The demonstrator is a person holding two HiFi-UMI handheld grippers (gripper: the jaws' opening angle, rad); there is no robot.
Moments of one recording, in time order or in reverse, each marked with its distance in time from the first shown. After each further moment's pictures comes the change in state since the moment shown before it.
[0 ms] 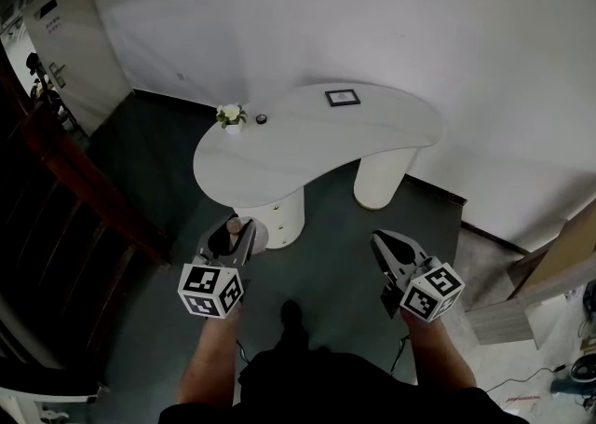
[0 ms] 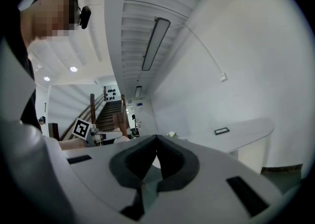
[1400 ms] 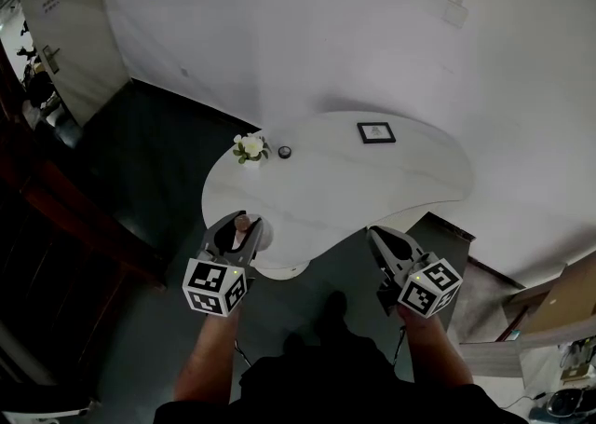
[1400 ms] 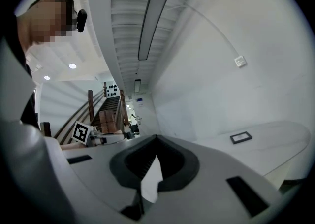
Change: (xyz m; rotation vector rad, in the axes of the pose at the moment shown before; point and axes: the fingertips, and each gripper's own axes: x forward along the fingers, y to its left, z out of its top) left arm 0.164 0.191 0.015 -0.012 0.002 -0.022; right arm 0.267 -0.075 0.029 -0.002 0.066 0.054
